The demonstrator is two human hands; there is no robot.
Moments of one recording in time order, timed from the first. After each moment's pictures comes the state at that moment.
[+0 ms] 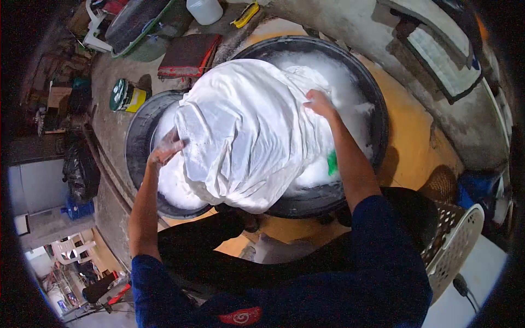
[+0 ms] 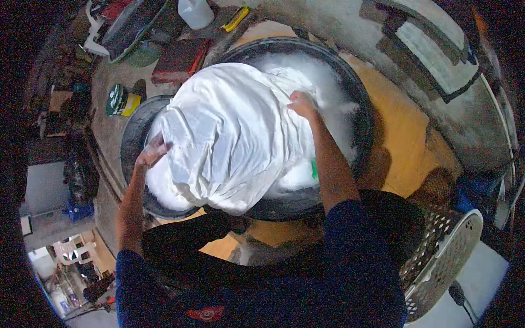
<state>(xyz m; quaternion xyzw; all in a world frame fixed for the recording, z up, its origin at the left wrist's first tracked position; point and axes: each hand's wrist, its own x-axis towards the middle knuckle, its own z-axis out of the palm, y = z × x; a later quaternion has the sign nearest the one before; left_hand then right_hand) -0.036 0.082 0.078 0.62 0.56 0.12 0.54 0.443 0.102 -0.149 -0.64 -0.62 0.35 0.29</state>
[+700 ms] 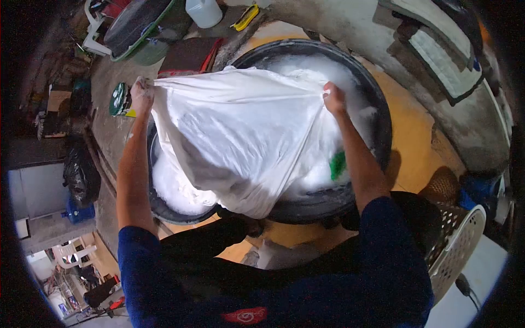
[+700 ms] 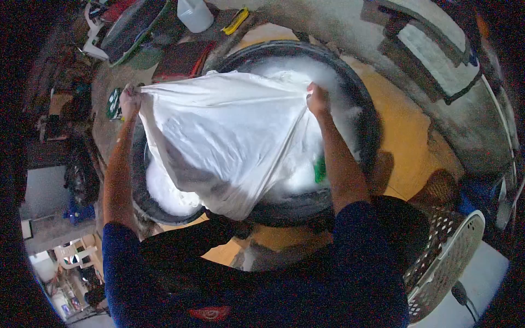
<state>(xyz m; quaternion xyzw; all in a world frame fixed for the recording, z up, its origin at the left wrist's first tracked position) -0.098 0.275 0.068 0.77 0.56 0.30 -0.01 0.471 0.110 -0.146 -0.68 -0.59 0.09 0.42</state>
